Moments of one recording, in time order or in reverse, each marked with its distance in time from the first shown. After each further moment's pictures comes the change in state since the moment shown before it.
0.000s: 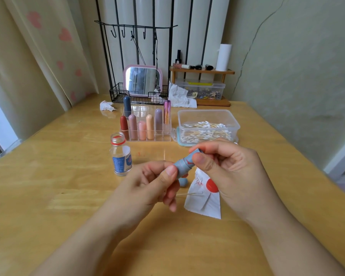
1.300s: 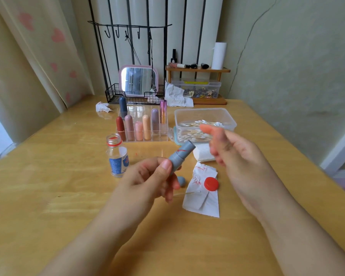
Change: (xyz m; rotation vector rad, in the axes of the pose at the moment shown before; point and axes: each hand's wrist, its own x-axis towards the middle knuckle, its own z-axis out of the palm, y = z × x) left_hand 0.001 -0.001 0.007 0.064 0.162 0.018; right_hand 0.006 -0.006 -0.011 0.016 0.037 0.107
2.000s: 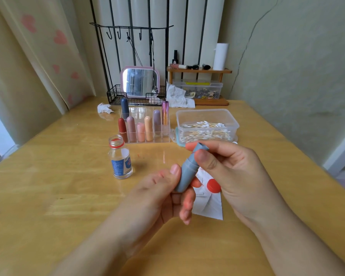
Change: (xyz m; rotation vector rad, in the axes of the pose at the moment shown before) left_hand -0.006 0.006 0.011 -0.377 -0.266 -0.181; right_hand -0.009 -0.003 0.015 0.248 -0.085 0.033
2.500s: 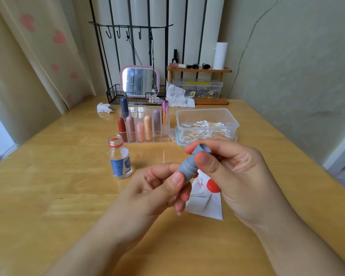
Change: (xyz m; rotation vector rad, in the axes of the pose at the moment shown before) left_hand -0.002 0.003 -0.010 0.220 -0.050 0.186; right_hand -0.009 -0.017 0.008 0.032 -0.071 -0.098
